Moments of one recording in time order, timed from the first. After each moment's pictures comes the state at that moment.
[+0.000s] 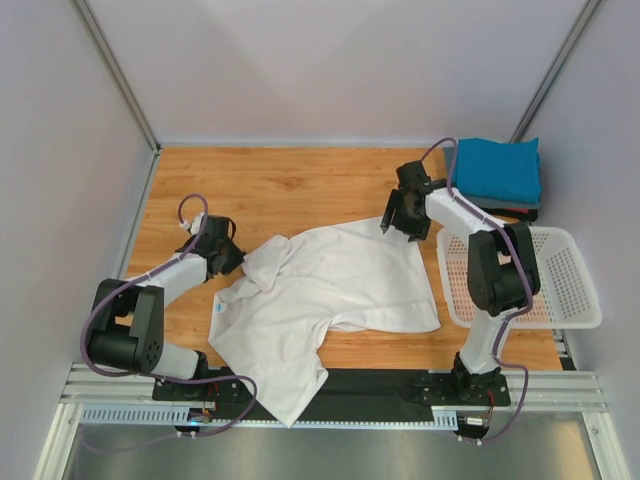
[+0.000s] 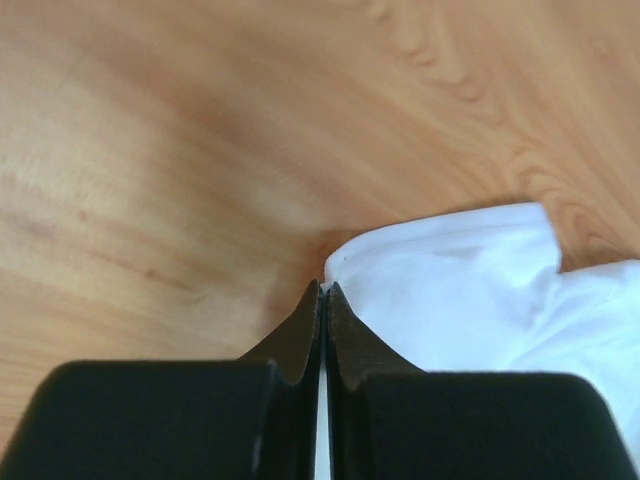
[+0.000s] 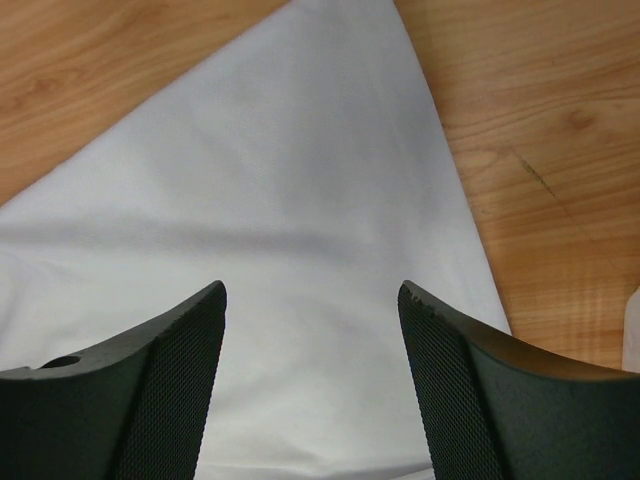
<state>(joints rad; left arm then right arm) -0.18 1.43 0.64 -0.14 -0.12 -0.90 0.28 1.86 1.37 -0.68 0.07 0.61</state>
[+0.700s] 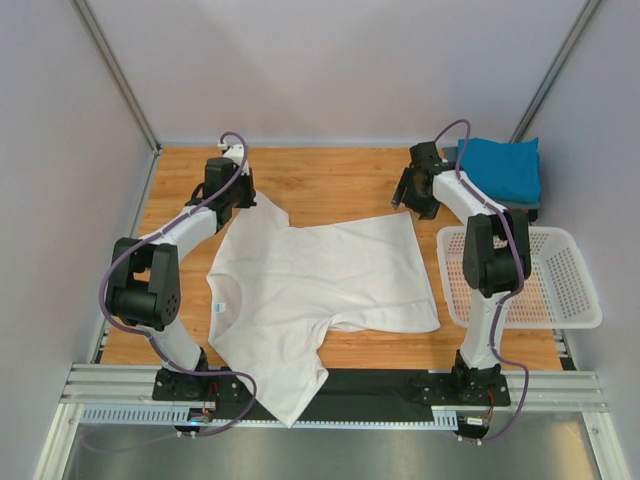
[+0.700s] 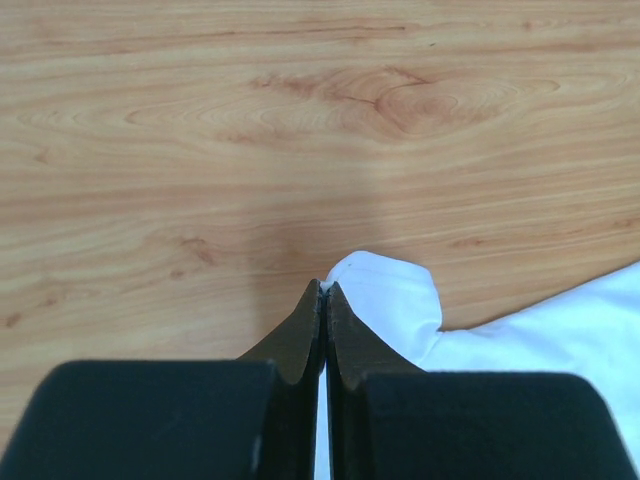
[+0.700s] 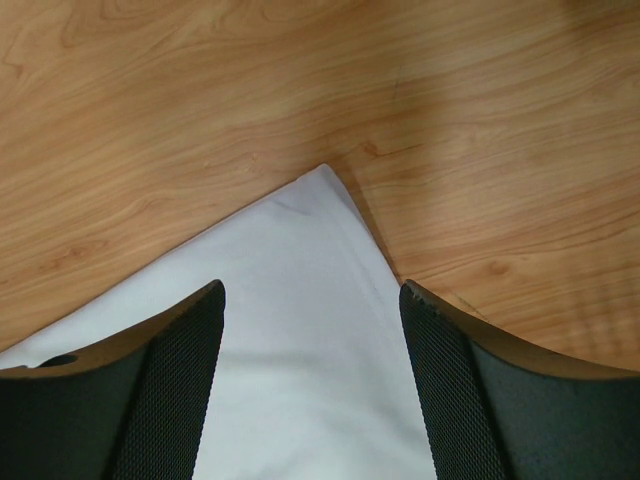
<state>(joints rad) -0.18 1.68 1.10 0.06 0.08 -0.16 0.18 2.02 1.60 -0.68 0.11 0.57</state>
